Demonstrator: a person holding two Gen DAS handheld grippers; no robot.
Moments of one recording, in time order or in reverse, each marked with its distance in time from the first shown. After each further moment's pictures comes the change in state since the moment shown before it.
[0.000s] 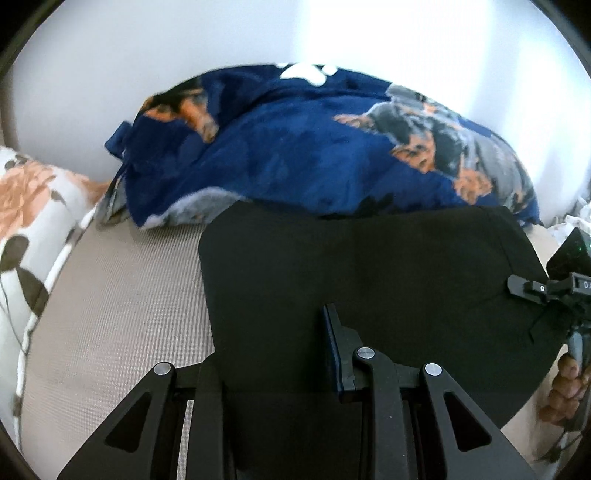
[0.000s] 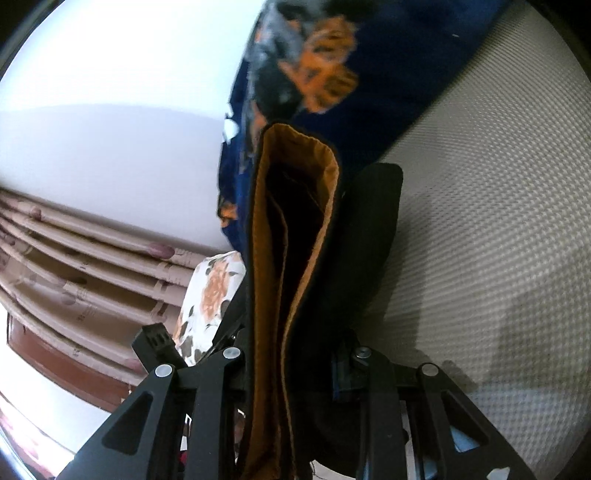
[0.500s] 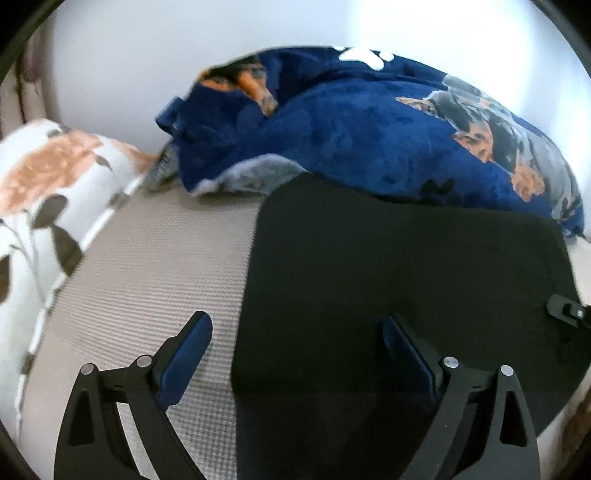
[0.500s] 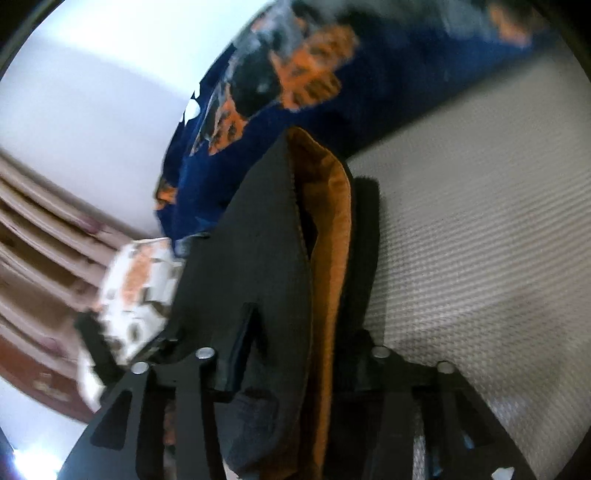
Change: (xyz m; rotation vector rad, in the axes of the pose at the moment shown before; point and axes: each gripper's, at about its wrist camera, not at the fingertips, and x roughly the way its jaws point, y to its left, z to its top) left arm 0.006 0.009 -0.016 -0.070 -0.003 0.218; right arm -0.004 0.018 -0.020 -0.208 -0.063 -0.384
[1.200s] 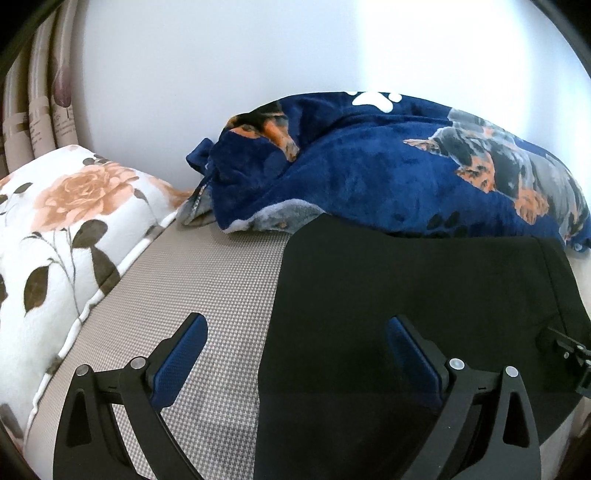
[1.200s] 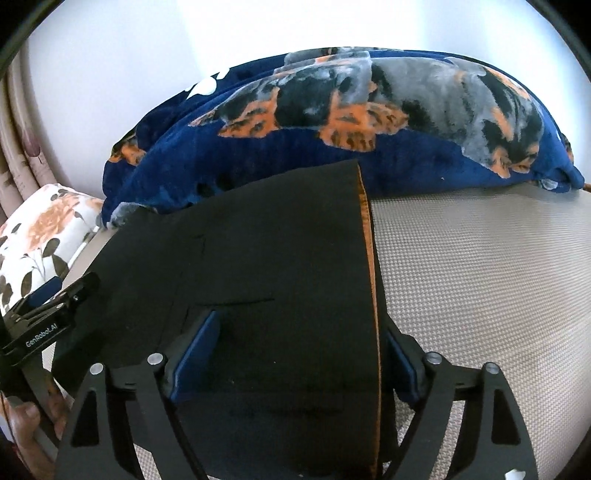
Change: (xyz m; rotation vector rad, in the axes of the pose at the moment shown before) left arm -0.023 0.001 -0.003 -0.010 -0.141 0.073; right arm 0.008 0.069 -0.023 -0.337 -0.138 -0.423
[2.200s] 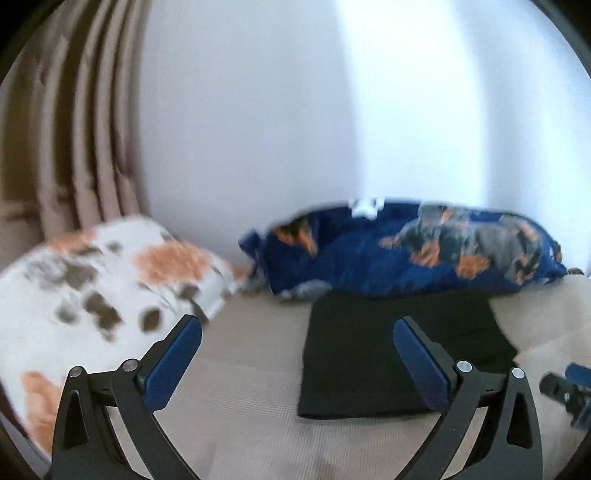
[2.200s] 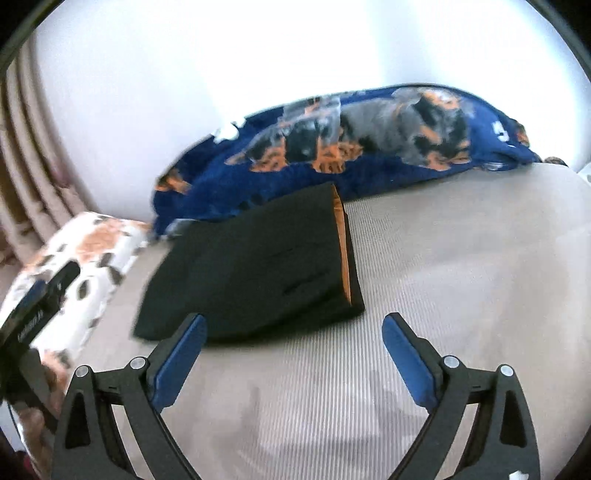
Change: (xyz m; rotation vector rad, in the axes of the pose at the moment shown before) left arm -0.218 0.000 -0.014 0.011 -0.316 0.100; right arm -0.153 0.003 -0.061 0.096 -0.100 0.070
